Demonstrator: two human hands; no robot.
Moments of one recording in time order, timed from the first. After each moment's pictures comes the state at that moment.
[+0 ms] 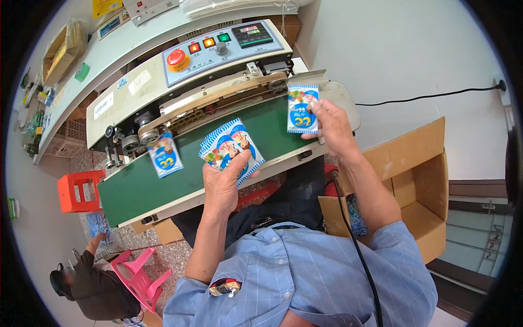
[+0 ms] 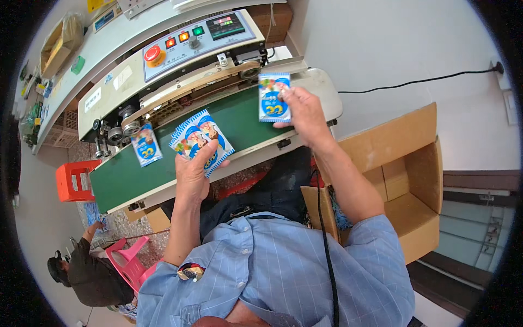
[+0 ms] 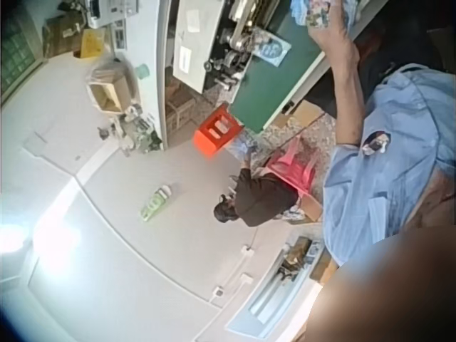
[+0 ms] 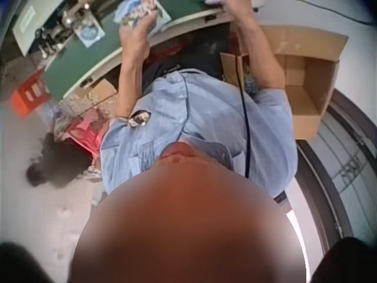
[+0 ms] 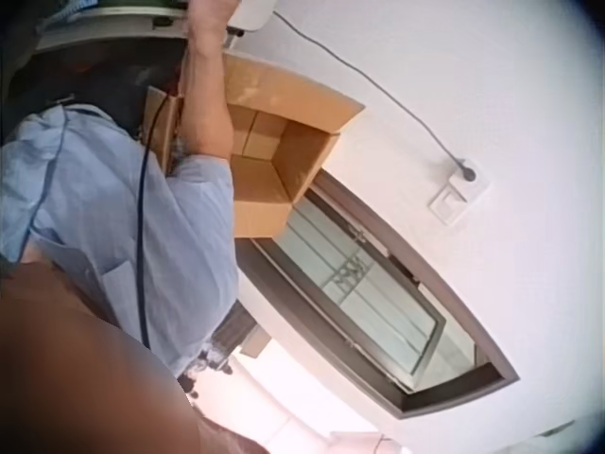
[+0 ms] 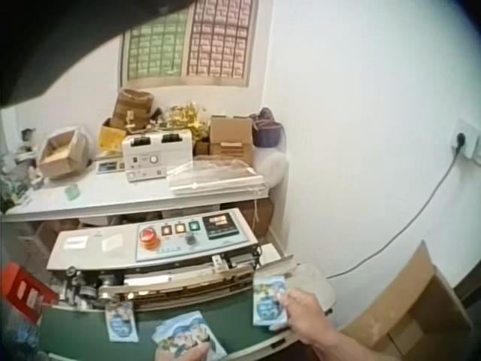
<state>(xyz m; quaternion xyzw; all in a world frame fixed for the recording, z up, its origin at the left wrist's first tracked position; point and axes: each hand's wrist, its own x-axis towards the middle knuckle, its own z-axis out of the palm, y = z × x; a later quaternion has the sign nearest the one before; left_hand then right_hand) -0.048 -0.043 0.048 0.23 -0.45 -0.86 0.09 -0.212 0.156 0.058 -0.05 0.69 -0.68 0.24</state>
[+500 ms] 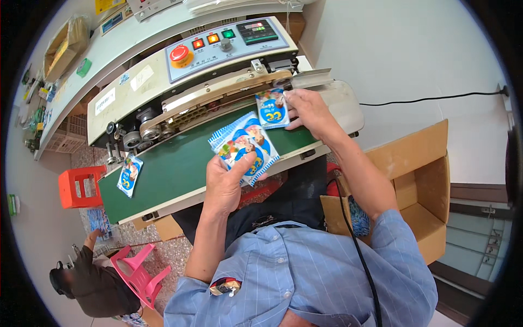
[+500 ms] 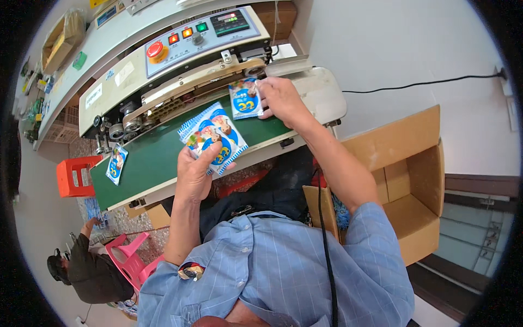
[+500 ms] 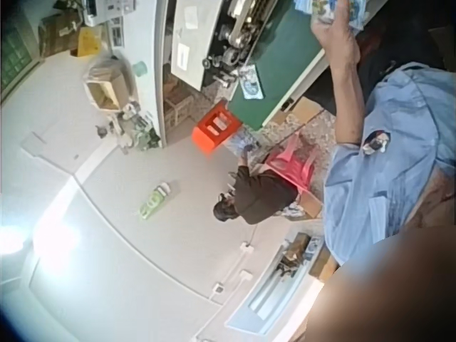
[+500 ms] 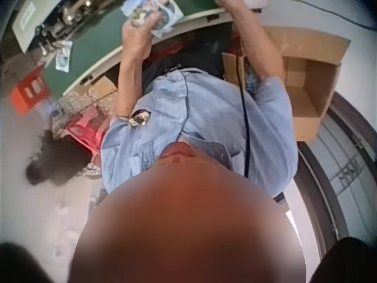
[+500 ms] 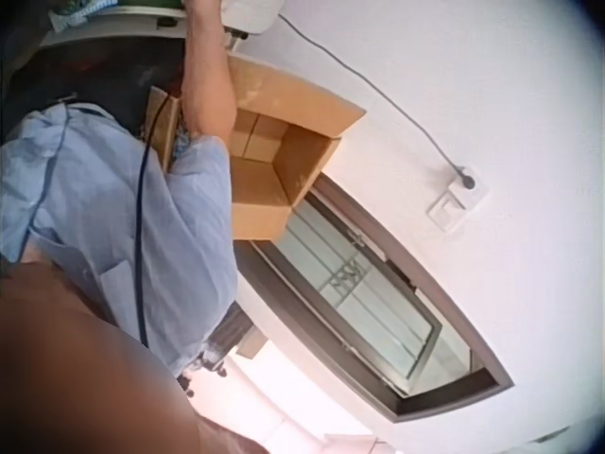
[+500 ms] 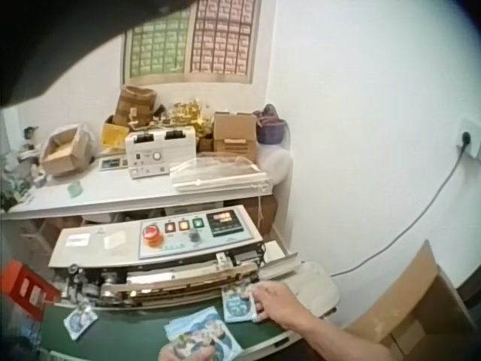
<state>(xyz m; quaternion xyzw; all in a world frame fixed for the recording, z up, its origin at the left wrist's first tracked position) -0.047 -0.044 0.051 0.19 -0.41 -0.89 0.04 -0.244 0.113 0.039 -0.09 0.73 -0.59 0.32</state>
